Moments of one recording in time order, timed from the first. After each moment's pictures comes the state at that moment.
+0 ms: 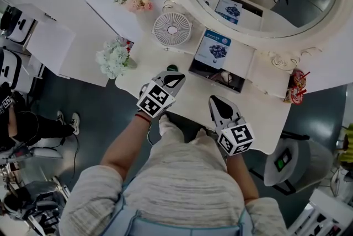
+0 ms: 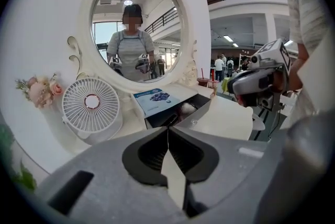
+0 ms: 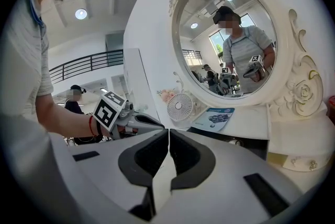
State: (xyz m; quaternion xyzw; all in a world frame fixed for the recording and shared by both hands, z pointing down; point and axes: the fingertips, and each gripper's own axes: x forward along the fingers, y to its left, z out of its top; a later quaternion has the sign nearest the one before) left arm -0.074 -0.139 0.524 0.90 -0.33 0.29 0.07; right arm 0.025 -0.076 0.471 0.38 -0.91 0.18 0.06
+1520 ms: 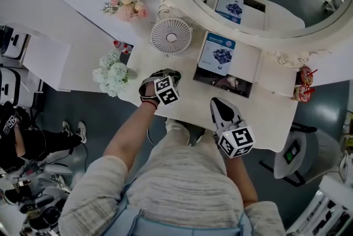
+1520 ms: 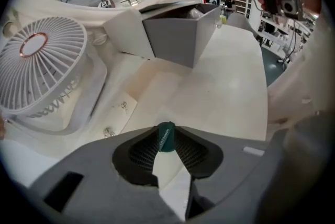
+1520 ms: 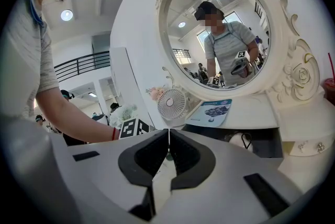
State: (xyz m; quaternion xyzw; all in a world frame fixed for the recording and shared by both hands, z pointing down) left arm -0.142 -0.193 0.690 0.79 -0.21 0.58 0.01; right arm 0.004 -0.108 0.496 0.43 -0.88 0.22 0.05
